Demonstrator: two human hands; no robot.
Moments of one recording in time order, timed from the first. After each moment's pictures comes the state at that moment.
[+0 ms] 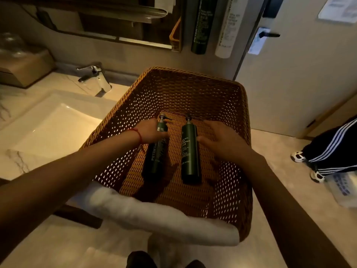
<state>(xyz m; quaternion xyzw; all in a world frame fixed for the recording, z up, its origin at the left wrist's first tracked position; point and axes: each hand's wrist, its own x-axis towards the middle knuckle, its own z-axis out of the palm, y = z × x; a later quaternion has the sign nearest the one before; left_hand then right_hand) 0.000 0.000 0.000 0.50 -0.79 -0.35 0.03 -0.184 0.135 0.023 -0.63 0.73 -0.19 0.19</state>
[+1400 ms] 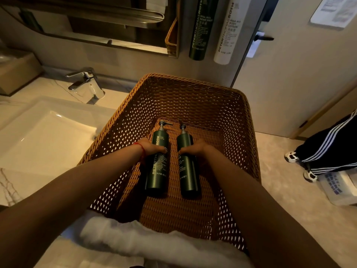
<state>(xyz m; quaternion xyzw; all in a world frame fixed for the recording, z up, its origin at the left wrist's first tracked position) -0.006 -0.042 -0.053 0.61 -0.57 -0.55 0.00 -0.171 0.032 -0.046 -0.29 0.79 -0.19 0.50</state>
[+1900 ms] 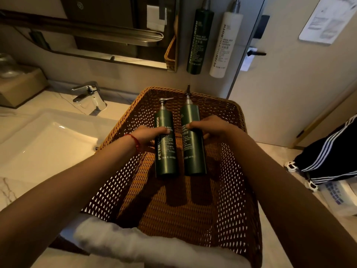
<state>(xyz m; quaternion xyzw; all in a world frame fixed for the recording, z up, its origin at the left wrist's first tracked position) -0.007 -0.048 0.013 0.50 -0.54 -0.66 0.14 -0.204 0.034 0.053 -0.40 0.73 -0.29 0.47</state>
